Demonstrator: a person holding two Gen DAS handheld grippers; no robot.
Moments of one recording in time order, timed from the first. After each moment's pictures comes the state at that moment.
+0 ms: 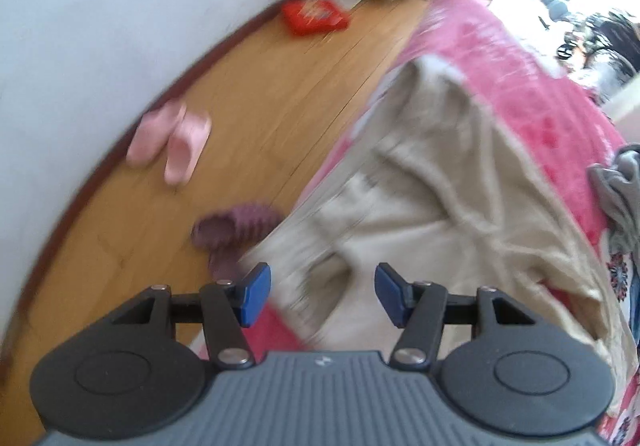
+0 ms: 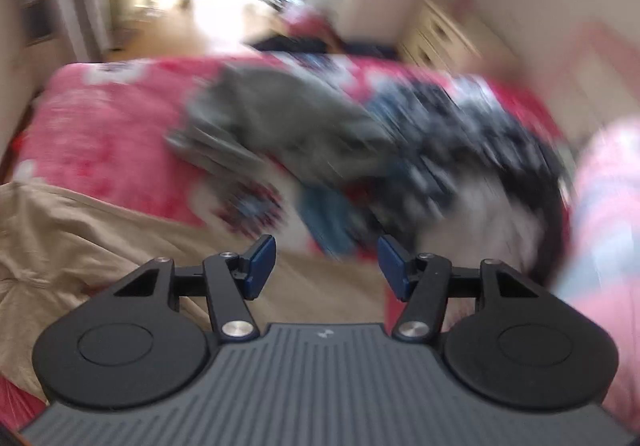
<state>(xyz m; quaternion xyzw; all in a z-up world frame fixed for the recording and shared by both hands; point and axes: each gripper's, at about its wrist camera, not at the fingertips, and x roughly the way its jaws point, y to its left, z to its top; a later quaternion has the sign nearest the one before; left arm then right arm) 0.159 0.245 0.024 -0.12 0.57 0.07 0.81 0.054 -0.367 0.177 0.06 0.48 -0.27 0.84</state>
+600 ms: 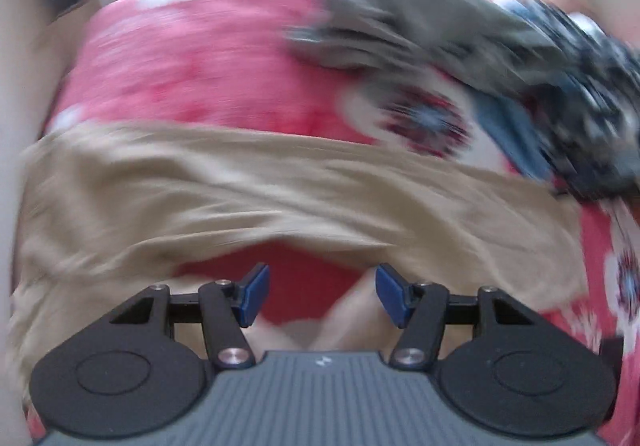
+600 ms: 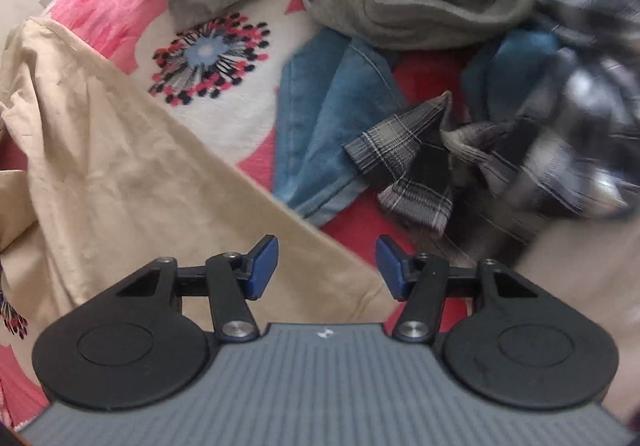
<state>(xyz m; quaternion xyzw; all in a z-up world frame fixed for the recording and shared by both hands) 0.160 -0.195 -0.019 0.12 0.55 -0.21 0.80 0.153 -0.549 -0.134 0.00 0.59 0.05 0.81</state>
